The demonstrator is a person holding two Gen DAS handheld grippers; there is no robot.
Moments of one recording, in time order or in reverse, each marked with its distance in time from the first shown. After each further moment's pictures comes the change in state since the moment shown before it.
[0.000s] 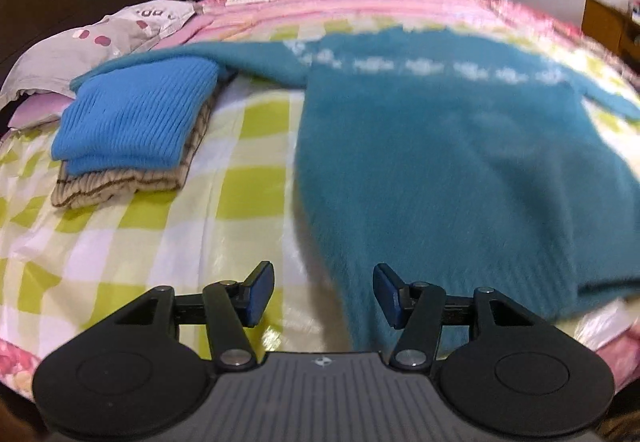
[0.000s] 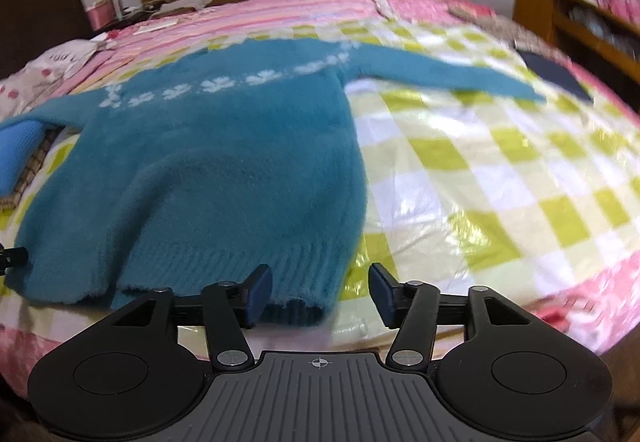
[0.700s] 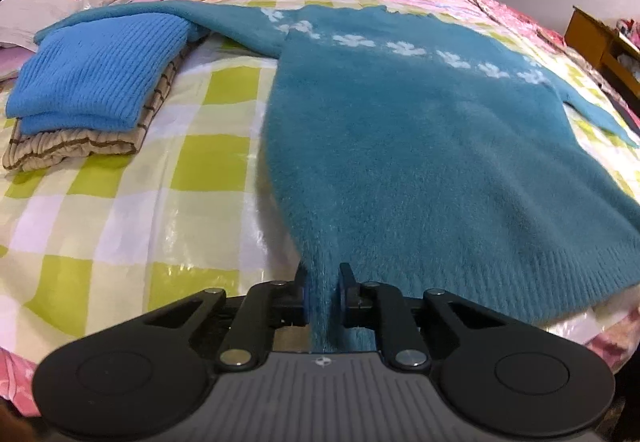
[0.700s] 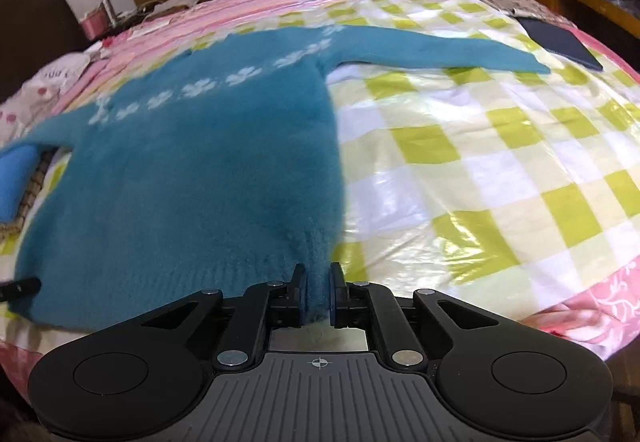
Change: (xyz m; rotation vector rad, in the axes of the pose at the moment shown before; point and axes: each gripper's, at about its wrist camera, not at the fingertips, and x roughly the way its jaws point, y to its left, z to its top) left arm 0.019 0.005 -0.002 -0.055 0.091 -0.123; right arm 0.014 -0.041 0.019 0.054 0.062 0.066
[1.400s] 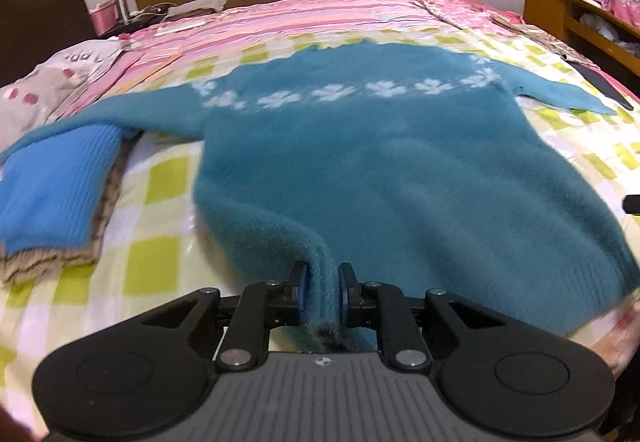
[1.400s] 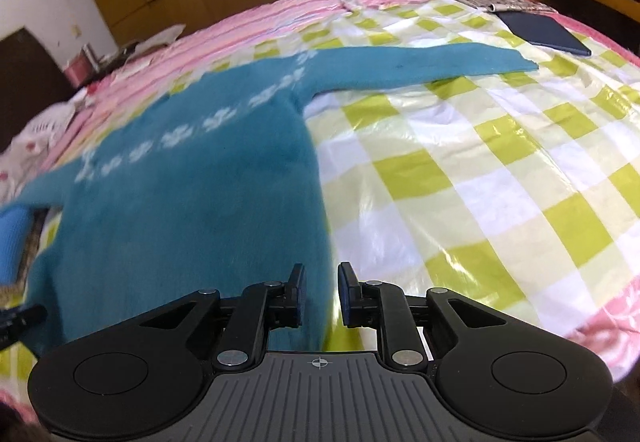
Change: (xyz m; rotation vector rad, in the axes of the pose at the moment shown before) left arm -0.005 -0.076 0.041 0.202 -0.094 0.016; right arm 0.023 -0.017 0.029 0.126 -0.076 0.016
